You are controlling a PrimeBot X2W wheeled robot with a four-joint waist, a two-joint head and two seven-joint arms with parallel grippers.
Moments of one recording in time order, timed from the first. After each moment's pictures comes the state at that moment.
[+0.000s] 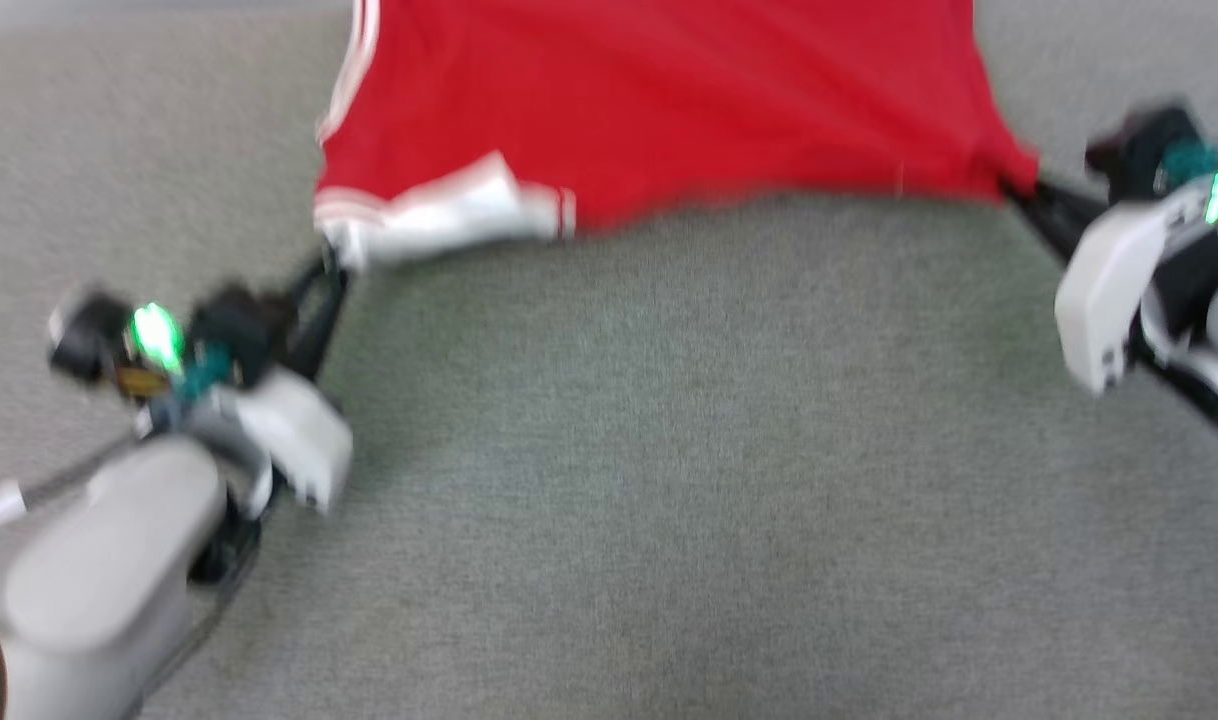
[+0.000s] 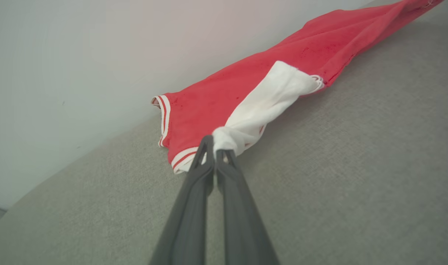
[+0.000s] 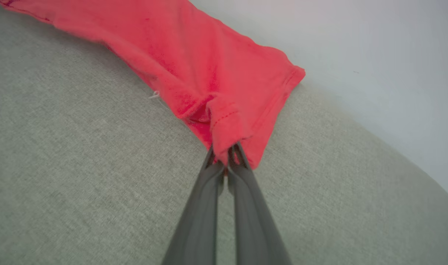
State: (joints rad) left arm -0.75 0.69 -0.86 0.33 -0.61 0.10 -0.25; right arm -1.07 -0.64 1.07 0.66 0.76 0.13 -0.02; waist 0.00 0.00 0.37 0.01
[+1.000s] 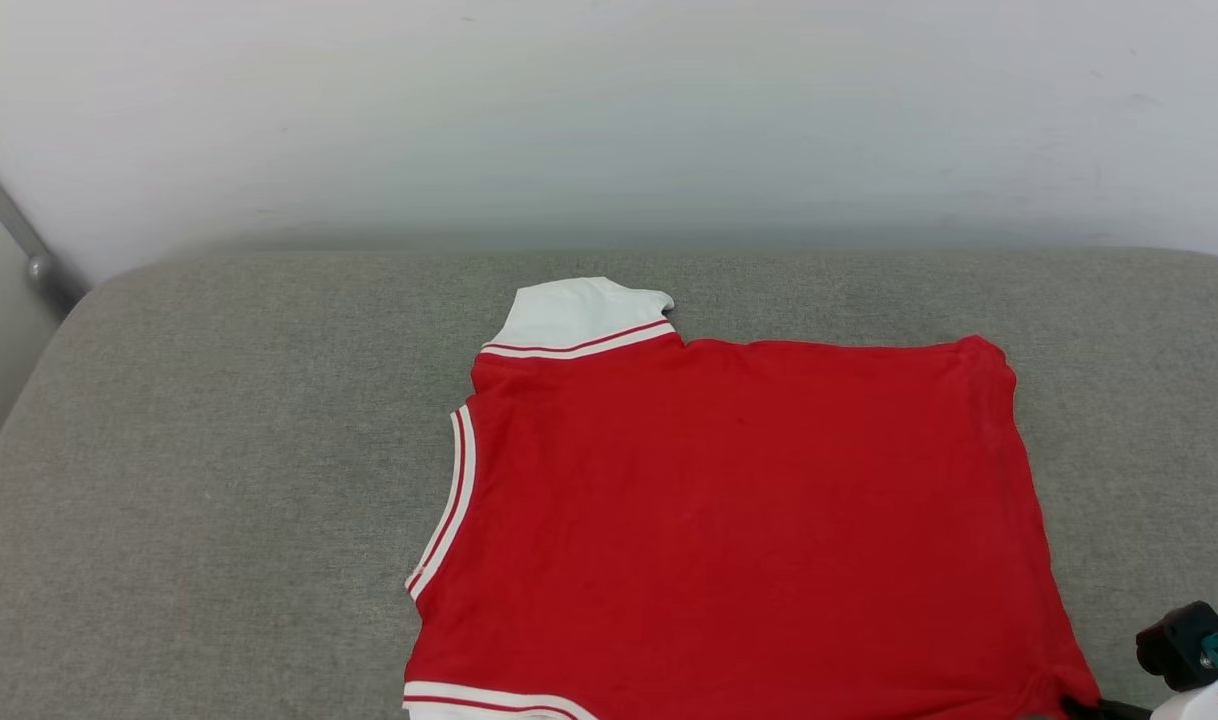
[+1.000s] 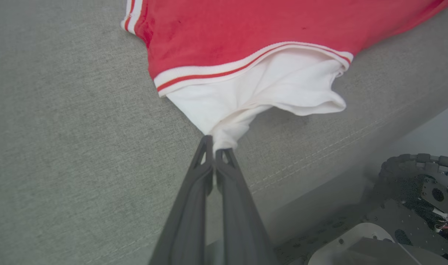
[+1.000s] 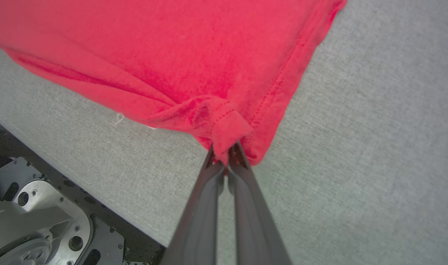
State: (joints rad) left arm -0.02 0.84 -1.03 -0.07 -0.81 0.33 -0.13; right arm -0.22 -0.90 0.90 0.31 0.86 0.13 0.09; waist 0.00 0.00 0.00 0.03
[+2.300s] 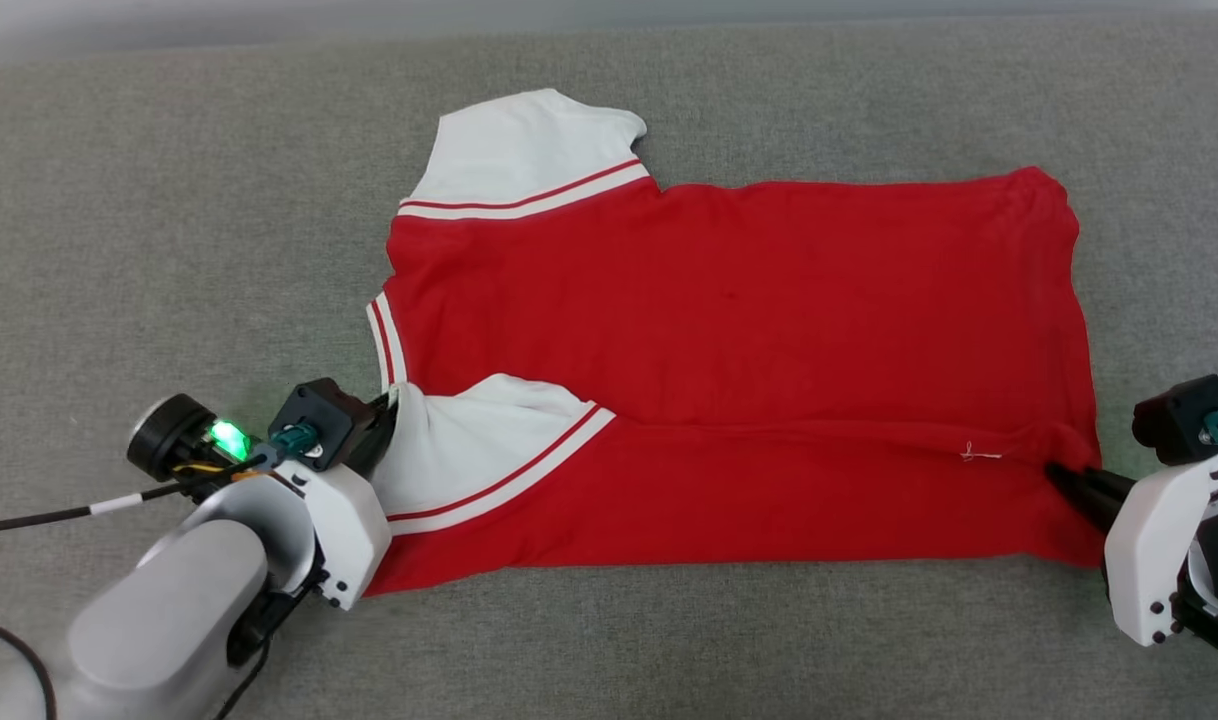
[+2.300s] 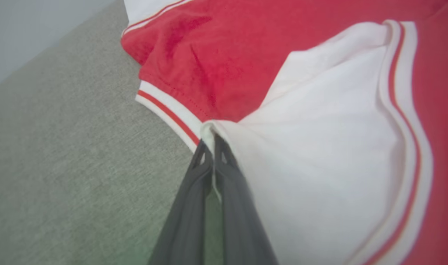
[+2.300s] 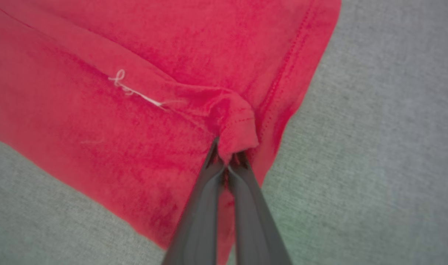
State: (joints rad) left arm -0.66 0.68 -0.99 0.39 -0.64 0.01 -0.09; right arm -0.32 -0.70 0.45 0.21 0.63 0.13 0.37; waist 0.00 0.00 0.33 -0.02
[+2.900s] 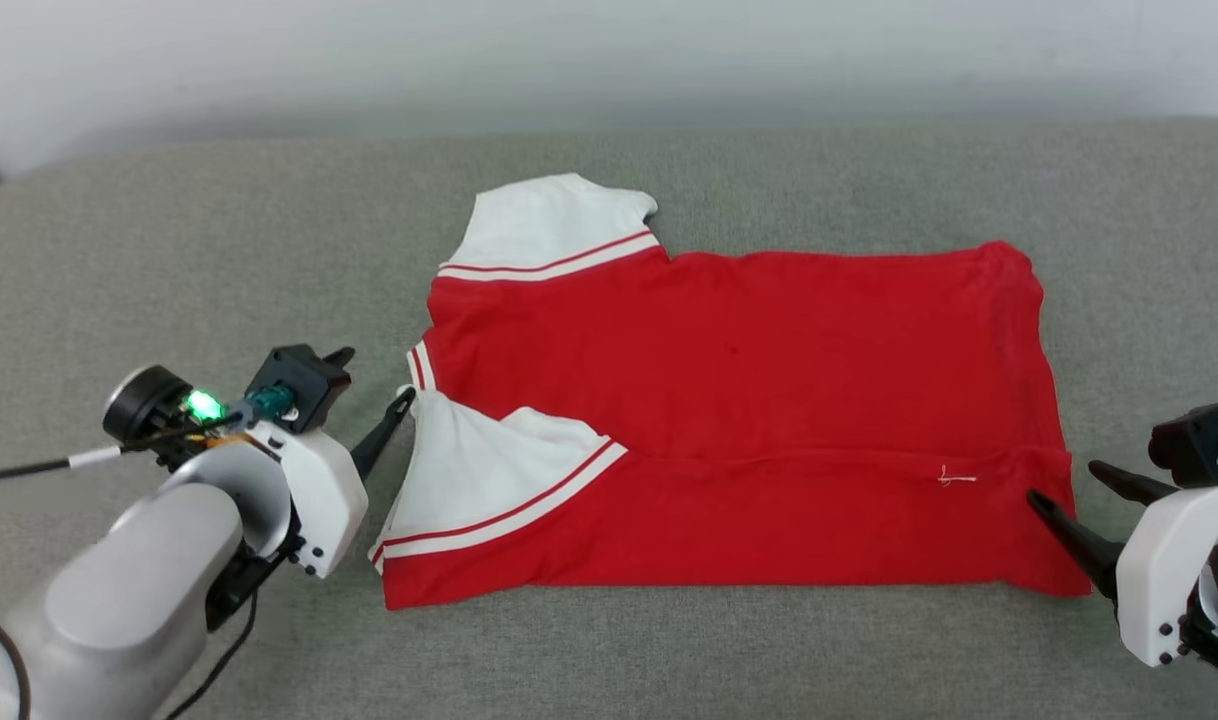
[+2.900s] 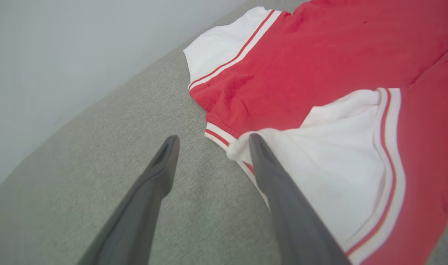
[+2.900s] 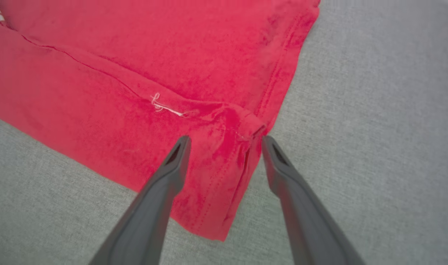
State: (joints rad) left arm -0.72 0.66 -0.99 0.51 -0.66 -0.04 -0.10; right arm -0.30 -0.70 0.46 0.25 0.66 0.13 0.28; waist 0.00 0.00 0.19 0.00
